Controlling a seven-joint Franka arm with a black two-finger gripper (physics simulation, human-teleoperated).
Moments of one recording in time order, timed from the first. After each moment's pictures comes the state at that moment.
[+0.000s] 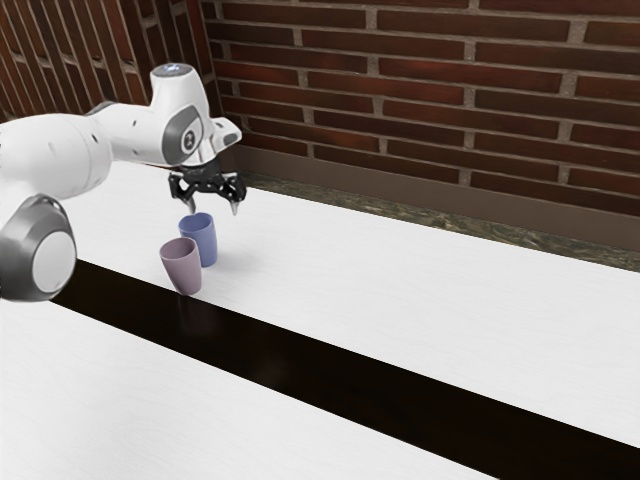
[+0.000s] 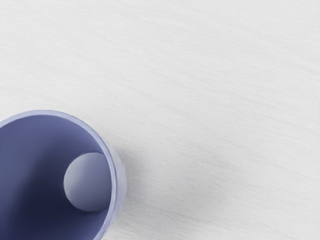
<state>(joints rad) 0.08 0.68 0.16 -1.27 -0.04 2.11 -0.14</state>
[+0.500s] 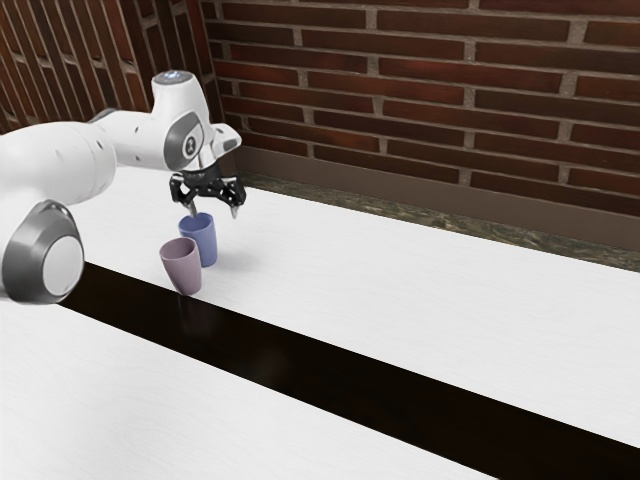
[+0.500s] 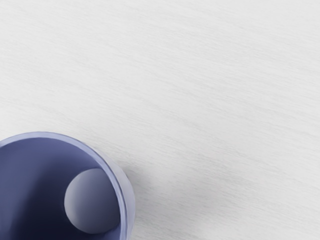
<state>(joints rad) 0.11 0.74 0.14 -1.21 -0.04 2.11 -0.12</state>
